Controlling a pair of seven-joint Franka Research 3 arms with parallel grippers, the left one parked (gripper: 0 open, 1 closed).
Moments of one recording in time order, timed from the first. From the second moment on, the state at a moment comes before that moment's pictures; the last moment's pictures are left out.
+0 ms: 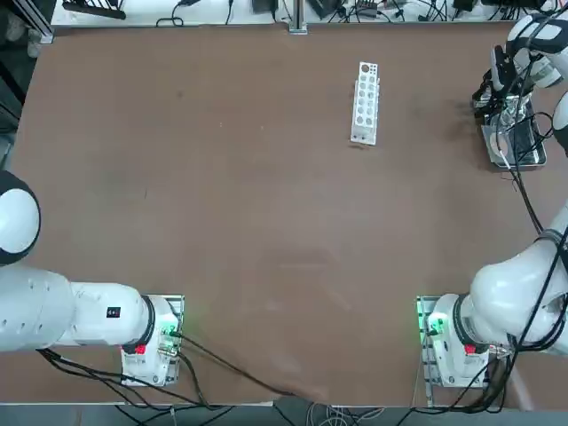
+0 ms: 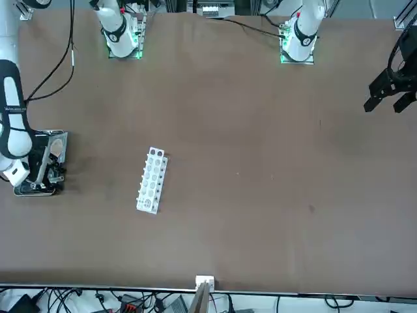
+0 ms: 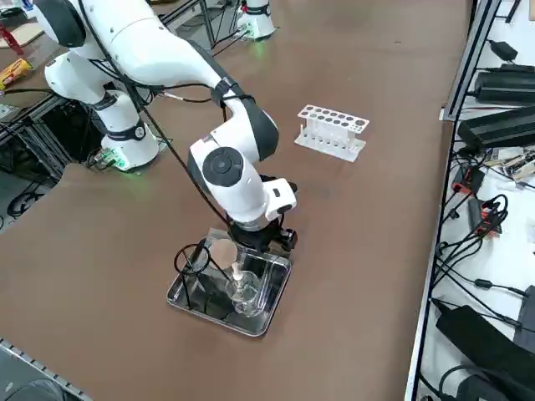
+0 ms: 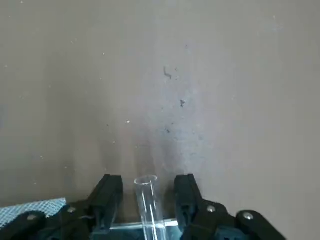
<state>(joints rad) -0.35 0.67 -0.05 -1.68 0.37 2.28 -2.16</state>
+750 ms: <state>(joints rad) -0.35 0.67 -0.05 -1.68 0.37 2.28 -2.17</state>
